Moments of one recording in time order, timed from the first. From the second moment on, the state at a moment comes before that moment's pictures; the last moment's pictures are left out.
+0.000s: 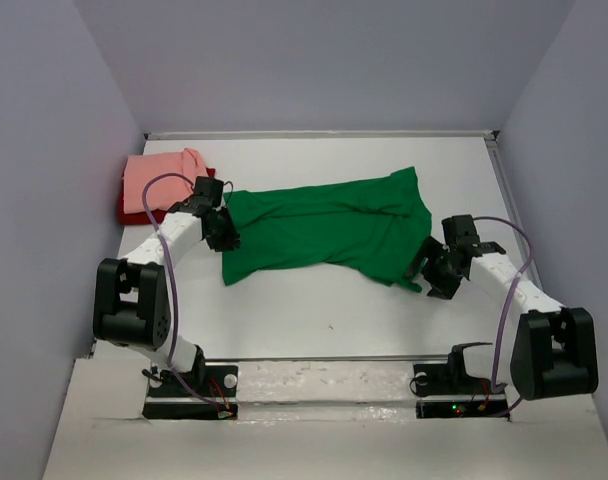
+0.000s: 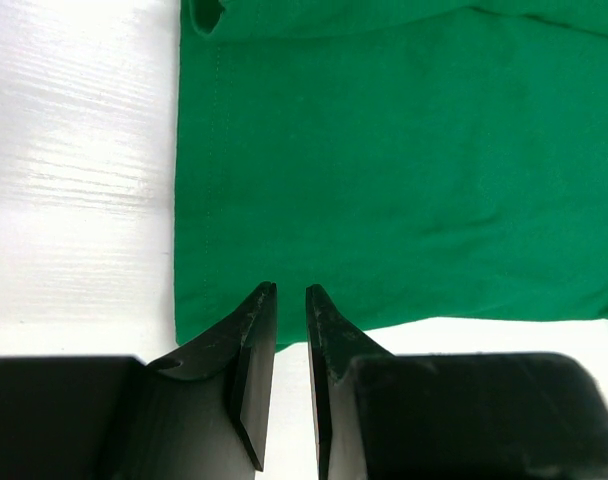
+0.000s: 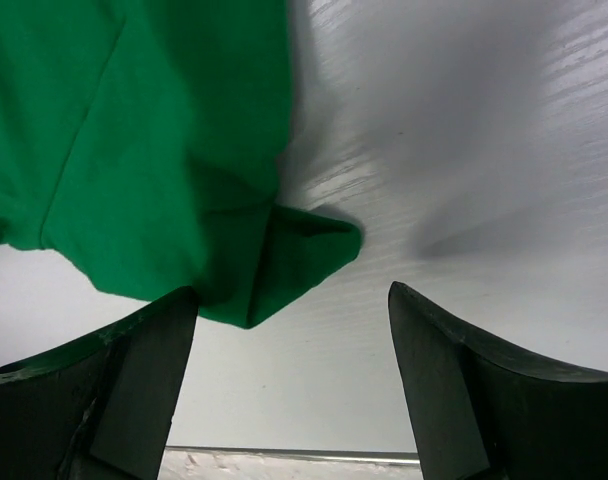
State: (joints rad) left arm -0.17 1.53 1.00 -0.56 0.05 -0.50; right arm 0.09 1.22 0.68 -0.63 -0.14 0.72
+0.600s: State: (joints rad) left arm -0.17 1.53 1.03 -0.58 0.05 -0.49; right arm 0.09 1.26 0.63 -0.55 -0.17 0.76
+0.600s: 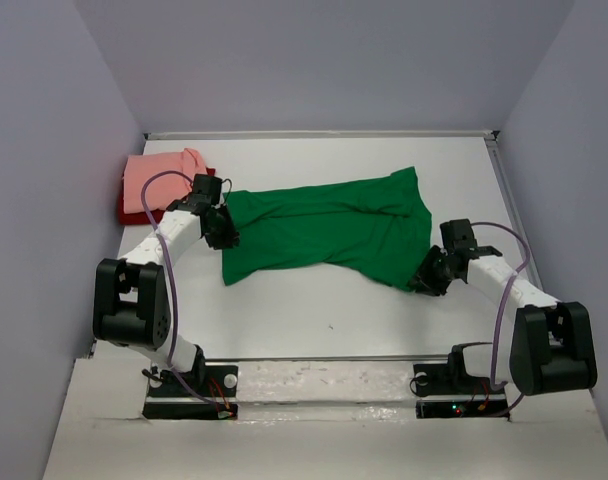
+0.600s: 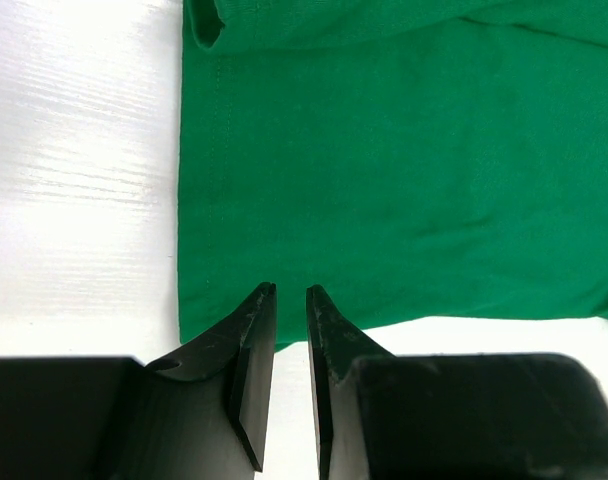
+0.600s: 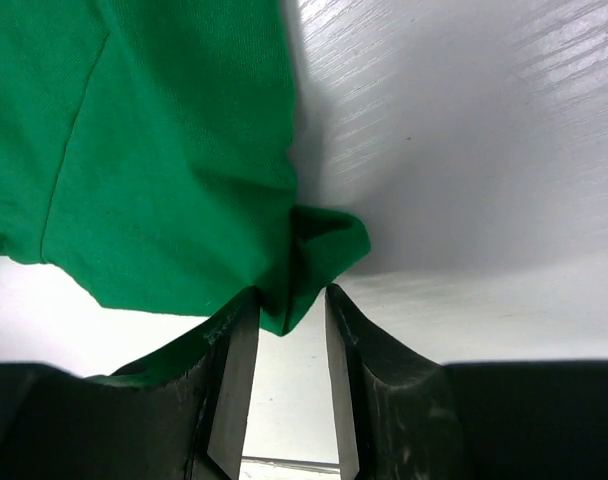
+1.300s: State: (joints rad) left arm -0.20 1.44 0.99 -0.63 -0.15 -0.54; right arm 0.12 1.26 0.66 -0.56 -0.13 0.77
